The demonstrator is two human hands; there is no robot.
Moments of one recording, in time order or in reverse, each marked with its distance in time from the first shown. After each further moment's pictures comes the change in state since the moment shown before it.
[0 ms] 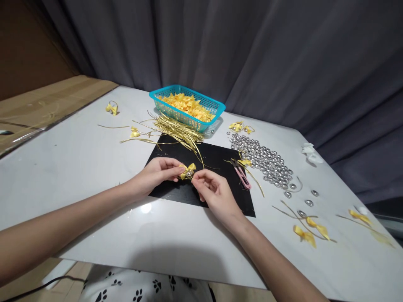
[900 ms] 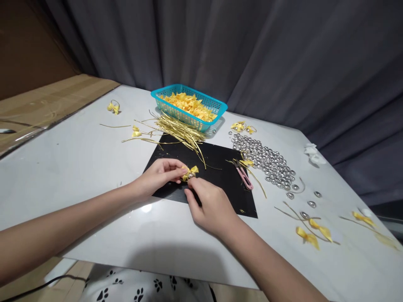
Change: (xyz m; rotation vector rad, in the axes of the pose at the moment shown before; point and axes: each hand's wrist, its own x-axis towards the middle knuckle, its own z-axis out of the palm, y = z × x) left_hand 0.002 -0.005 0.001 0.004 -0.030 0.019; right_hand -0.005 0.015 0.007 -0.842 -0.055 -0.536
